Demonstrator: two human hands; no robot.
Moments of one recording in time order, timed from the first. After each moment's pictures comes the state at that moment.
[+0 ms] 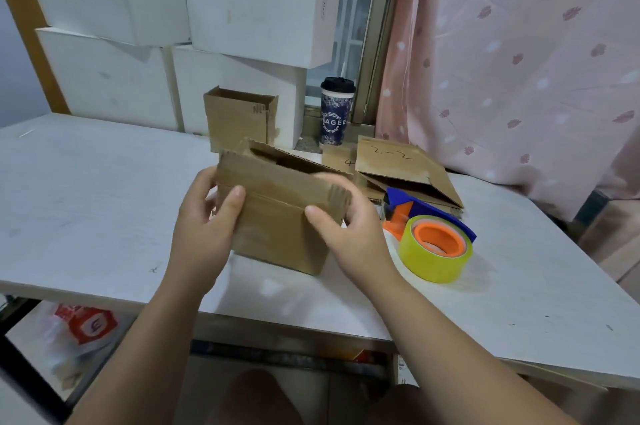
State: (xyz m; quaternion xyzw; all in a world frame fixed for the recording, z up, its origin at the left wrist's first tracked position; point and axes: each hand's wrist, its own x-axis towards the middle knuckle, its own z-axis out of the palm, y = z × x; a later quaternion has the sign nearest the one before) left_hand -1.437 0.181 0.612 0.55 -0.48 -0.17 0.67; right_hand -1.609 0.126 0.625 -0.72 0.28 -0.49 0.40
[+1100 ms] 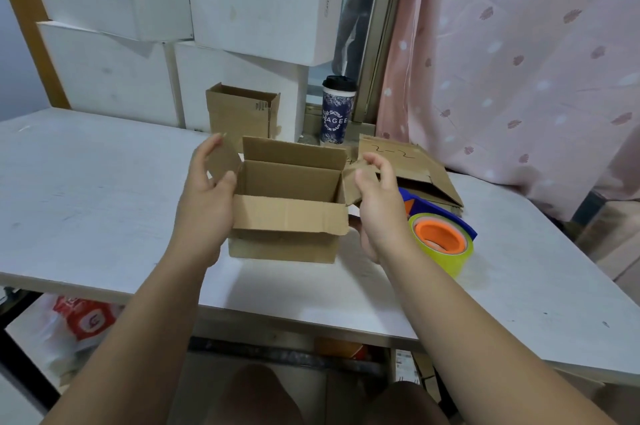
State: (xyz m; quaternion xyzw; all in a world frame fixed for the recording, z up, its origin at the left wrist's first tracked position) left_hand -1.429 0.163 0.629 0.60 -0.42 -0.19 0.65; right_hand -1.610 0.097 0.638 -0.56 0.42 -0.52 0.49
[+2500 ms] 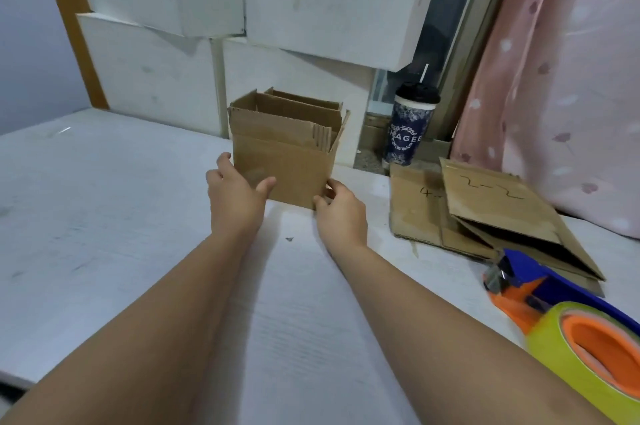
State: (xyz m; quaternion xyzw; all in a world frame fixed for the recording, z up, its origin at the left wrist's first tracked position) left_hand -1.302 0.005 0.570 0.78 -0.34 -0.04 0.52; right_hand -1.441 -0.043 0.568 -0.71 0.53 -0.36 0.29
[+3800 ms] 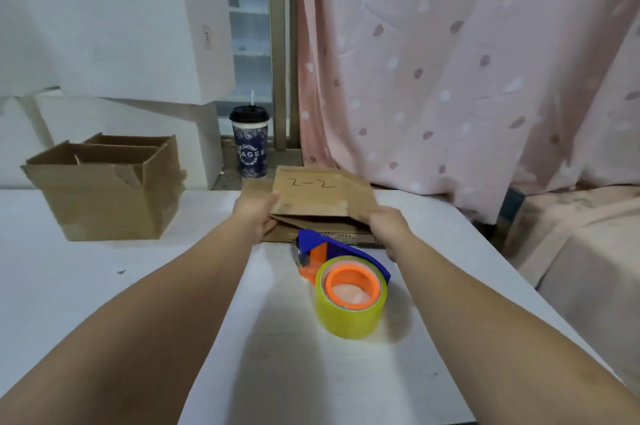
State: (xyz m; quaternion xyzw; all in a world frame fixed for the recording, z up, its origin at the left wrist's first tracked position) left_hand -1.549 -0.074 0.622 0.60 -0.25 -0.50 0.57; right_hand -1.770 -0.075 0.608 -0.49 0.67 -0.39 0.40
